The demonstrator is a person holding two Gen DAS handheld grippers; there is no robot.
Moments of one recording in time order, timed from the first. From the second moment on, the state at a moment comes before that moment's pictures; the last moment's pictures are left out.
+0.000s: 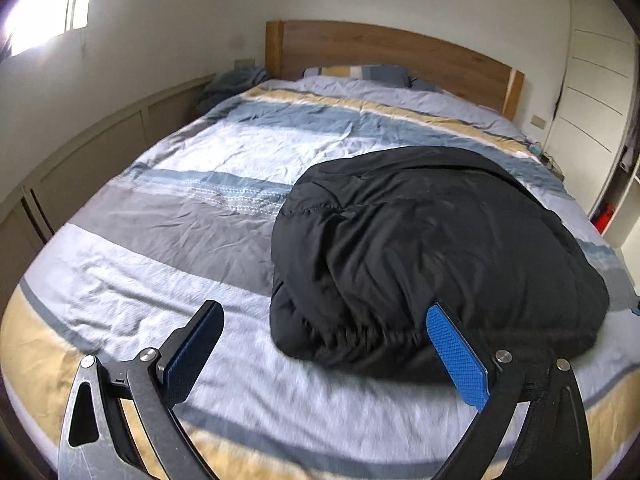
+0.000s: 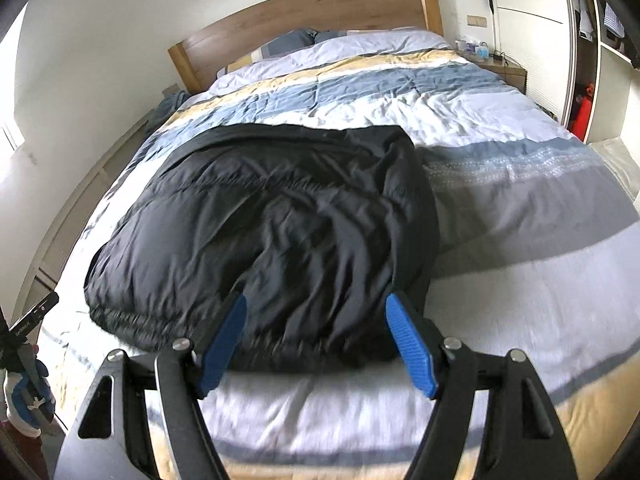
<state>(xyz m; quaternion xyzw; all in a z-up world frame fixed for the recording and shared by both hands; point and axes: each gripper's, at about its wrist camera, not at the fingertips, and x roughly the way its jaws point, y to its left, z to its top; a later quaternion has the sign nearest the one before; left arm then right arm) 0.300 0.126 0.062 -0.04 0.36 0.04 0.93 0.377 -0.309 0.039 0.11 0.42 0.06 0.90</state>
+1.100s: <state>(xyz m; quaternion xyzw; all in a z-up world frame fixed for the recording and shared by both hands) 0.093 0.124 0.110 -0.01 0.23 0.01 0.97 0.173 -0.309 0.081 0.14 0.40 0.04 0.91</state>
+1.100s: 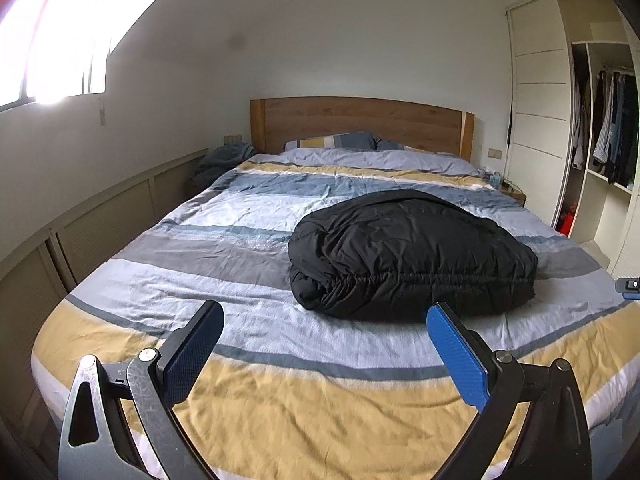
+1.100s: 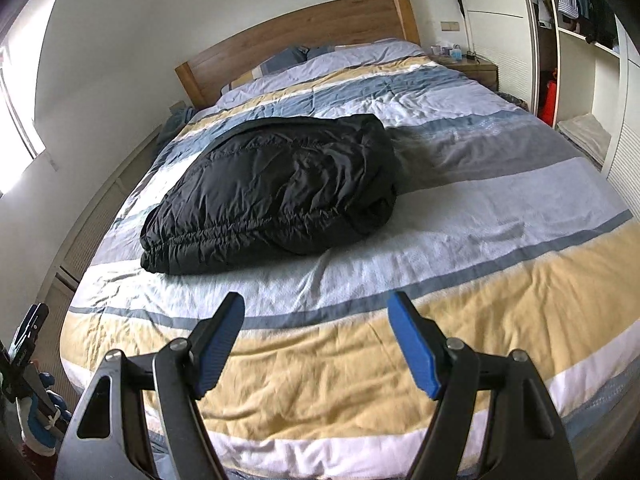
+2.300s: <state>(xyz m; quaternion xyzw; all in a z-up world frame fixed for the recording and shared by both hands) 0.273 0.146 0.007 -0.04 0.38 0.01 0.92 0.337 -0.362 -0.036 0.24 0.45 0.03 0.86</state>
